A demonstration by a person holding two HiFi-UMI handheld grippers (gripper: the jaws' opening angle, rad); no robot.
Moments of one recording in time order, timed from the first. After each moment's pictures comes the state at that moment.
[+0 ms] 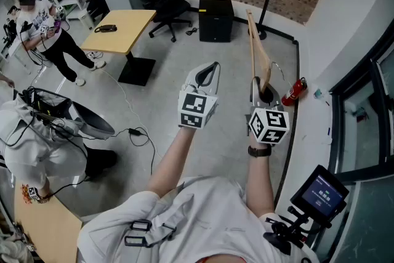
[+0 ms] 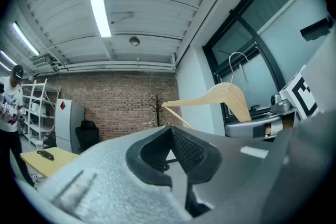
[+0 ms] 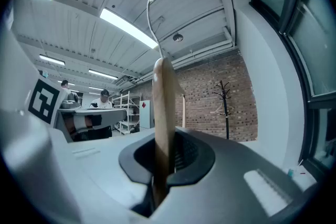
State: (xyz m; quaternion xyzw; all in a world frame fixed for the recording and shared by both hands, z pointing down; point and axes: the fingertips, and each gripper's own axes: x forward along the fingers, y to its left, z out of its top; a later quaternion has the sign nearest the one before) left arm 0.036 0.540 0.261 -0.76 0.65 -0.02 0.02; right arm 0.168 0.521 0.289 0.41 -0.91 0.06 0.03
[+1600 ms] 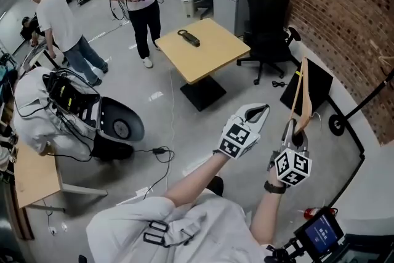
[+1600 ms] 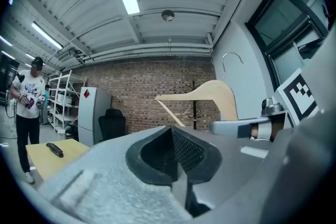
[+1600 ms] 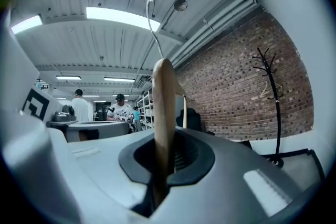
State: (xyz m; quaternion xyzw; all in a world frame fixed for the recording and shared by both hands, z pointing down) left arm -0.227 0.251 0.390 -0.66 0.75 -0.02 -0.03; right arm -0.137 0.196 0.402 0.26 -0.96 0.10 0.01
